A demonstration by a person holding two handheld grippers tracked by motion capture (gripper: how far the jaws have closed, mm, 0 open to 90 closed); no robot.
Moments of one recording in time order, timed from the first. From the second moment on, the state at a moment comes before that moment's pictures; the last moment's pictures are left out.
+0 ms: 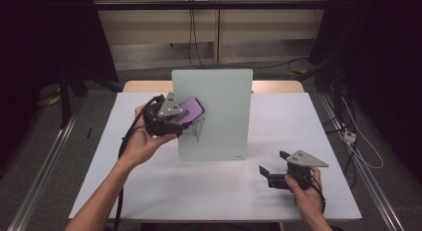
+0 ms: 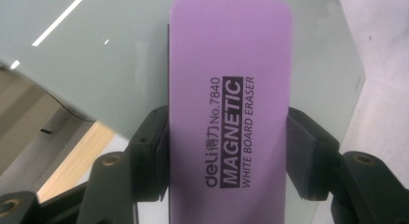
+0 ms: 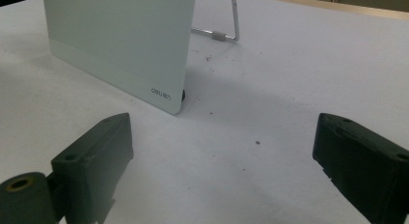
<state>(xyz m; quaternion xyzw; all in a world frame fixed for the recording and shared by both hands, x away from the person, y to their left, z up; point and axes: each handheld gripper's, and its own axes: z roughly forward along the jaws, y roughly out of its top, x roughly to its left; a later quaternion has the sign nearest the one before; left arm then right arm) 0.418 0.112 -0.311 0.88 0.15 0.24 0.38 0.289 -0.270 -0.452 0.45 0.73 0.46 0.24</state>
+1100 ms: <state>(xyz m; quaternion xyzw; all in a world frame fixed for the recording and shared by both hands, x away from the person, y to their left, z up) 0.400 0.073 -0.344 0.91 0.11 0.24 0.31 0.288 -0.268 -0.452 0.45 0.73 0.46 0.24</state>
